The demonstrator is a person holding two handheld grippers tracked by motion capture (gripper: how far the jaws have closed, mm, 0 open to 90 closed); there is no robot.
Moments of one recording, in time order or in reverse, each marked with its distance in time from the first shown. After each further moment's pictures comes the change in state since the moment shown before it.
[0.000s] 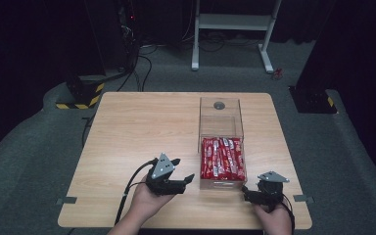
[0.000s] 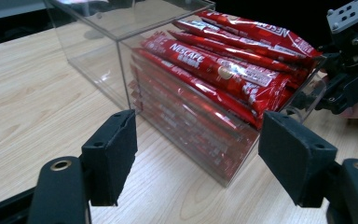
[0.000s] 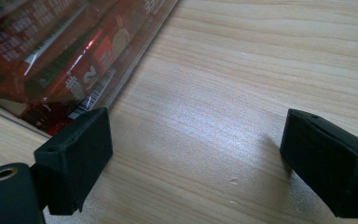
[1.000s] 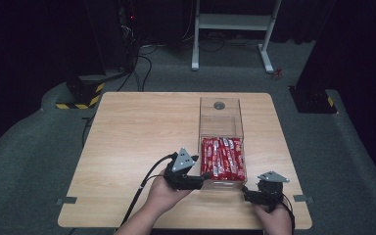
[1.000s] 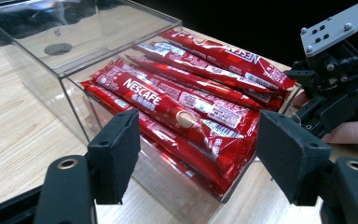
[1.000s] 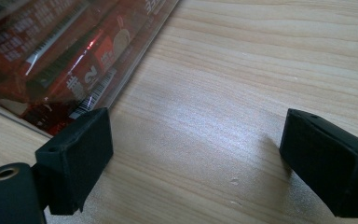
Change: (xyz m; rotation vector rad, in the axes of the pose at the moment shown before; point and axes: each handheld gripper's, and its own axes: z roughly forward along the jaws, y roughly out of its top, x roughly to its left) left arm -0.020 0.028 0.035 0.008 -0.073 0.022; right arm 0.000 0.000 0.000 -0.002 0.003 -0.002
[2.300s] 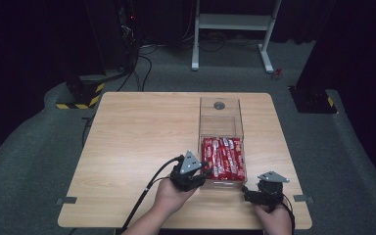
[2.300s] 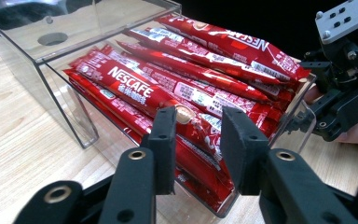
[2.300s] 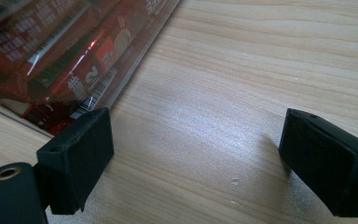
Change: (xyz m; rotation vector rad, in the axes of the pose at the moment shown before) left arm -0.007 -0.009 0.019 0.019 0.023 -0.003; right arm 0.000 0.000 0.000 0.000 0.002 -0.001
